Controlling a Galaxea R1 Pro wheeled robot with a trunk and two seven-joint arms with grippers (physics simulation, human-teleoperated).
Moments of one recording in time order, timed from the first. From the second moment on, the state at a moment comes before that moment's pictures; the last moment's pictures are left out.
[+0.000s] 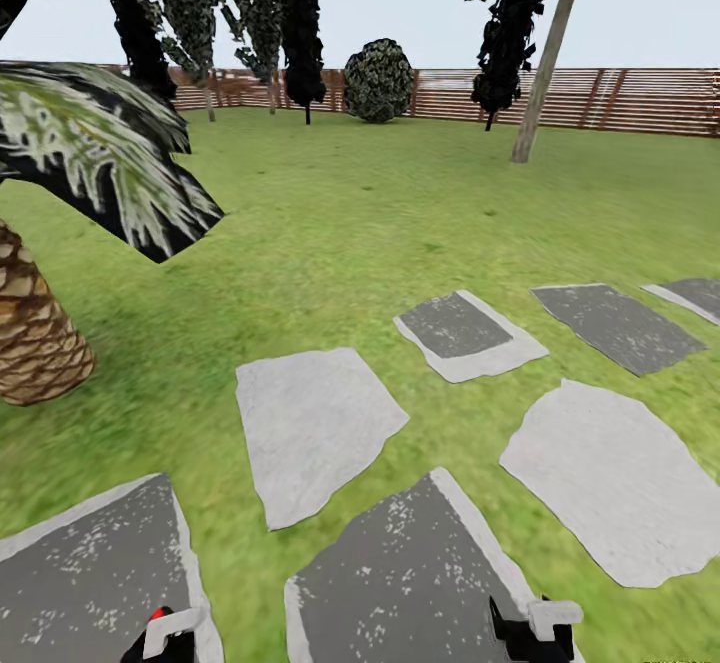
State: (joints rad) left arm -0.30 0.05 0.26 -0.31 -0.10 -0.40 0.13; right arm -0.38 -0.09 0.00 -0.13 0.00 -0.64 0.00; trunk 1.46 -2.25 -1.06
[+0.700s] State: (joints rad) left arm -0.30 0.05 0.27 -0.31 -0.10 -0.40 0.13; right arm -0.38 -0.09 0.00 -0.13 0.00 -0.64 0.00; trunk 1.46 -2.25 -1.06
